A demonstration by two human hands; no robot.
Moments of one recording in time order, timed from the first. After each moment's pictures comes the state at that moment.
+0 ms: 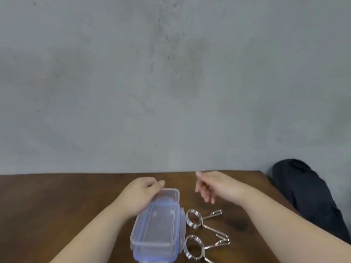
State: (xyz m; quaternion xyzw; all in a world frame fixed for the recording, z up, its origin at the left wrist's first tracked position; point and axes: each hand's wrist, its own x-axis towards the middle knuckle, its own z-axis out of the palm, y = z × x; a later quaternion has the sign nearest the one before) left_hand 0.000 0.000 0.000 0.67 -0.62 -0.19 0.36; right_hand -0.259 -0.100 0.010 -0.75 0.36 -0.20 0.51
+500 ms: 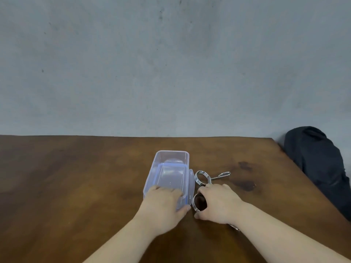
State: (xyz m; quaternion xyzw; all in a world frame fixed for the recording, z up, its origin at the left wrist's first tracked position) left_hand -0.053 0.067 -0.091 0.68 -0.73 0.01 0.08; right_hand -0.237 -0.033 -0.109 -0.91 0.41 0.02 0.06
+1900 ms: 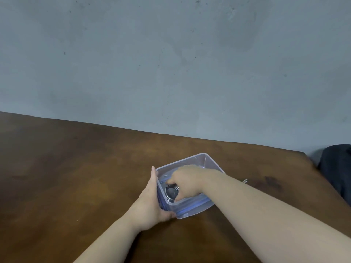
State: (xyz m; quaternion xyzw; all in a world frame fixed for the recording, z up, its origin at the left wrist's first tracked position) left_hand 0.053 0.044 -0.157 0.68 -0.56 -0.32 0.35; right_hand -0.080 -0.089 -0.072 -0.97 0.18 0.16 0.05
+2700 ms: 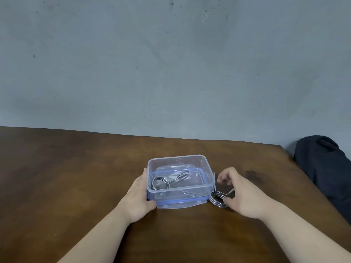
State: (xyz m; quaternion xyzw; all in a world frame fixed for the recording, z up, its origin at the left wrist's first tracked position) left_hand 0.060 0.007 -0.153 0.69 -0.62 -0.24 0.30; right_hand -0.270 -0.093 -0.089 -0.88 0.43 -0.11 0.19
